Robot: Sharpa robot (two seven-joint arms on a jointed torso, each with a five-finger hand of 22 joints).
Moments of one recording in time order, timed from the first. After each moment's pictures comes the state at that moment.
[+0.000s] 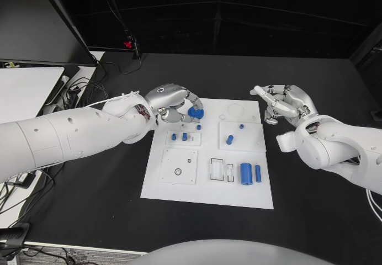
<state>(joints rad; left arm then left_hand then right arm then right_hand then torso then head) 1.37 -0.63 -0.24 1.27 -1.36 -0.50 0.41 1.49 -0.09 -0.01 0.29 0.12 0.84 0.16 0.30 0.14 0.92 0.11 0.35 0.20 1.47 0.05 1.57 1.31 0.01 1.47 0.16 1.57 1.31 1.19 -1.00 -0.05 1.61 -0.36 -0.50 0.41 1.20 0.09 -0.23 0.29 0.33 0.72 0.19 0.37 0.12 1.47 0.11 1.56 1.31 1.46 0.06 1.57 1.31 0.09 1.30 0.17 1.29 1.31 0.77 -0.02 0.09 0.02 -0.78</state>
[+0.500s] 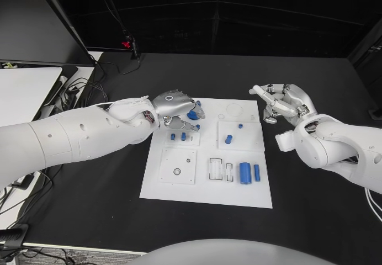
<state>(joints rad) 1.36 -0.58 -0.24 1.22 -1.56 -0.49 0.41 1.56 -0.10 0.04 0.29 0.06 0.91 0.15 0.22 0.10 0.96 0.10 0.29 0.09 1.47 0.04 1.57 1.31 0.01 1.47 0.15 1.57 1.31 1.19 -1.00 -0.05 1.60 -0.36 -0.50 0.42 1.20 0.09 -0.23 0.29 0.33 0.72 0.19 0.37 0.12 1.47 0.11 1.56 1.31 1.46 0.06 1.57 1.31 0.09 1.30 0.17 1.29 1.31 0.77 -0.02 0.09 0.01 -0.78</state>
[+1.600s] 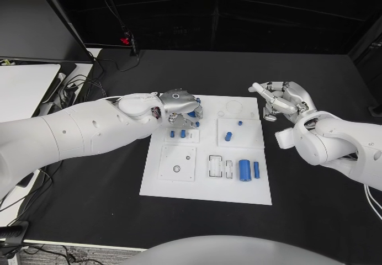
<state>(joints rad) 1.35 -0.51 -0.24 1.15 -1.65 -0.38 0.30 1.61 -0.10 0.09 0.29 0.06 0.98 0.13 0.20 0.08 1.00 0.09 0.25 0.06 1.47 0.04 1.57 1.31 0.01 1.47 0.14 1.57 1.31 1.19 -1.00 -0.05 1.60 -0.36 -0.50 0.40 1.21 0.10 -0.23 0.29 0.33 0.72 0.19 0.37 0.12 1.47 0.11 1.56 1.31 1.46 0.06 1.57 1.31 0.09 1.30 0.17 1.29 1.31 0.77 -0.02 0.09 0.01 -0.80</state>
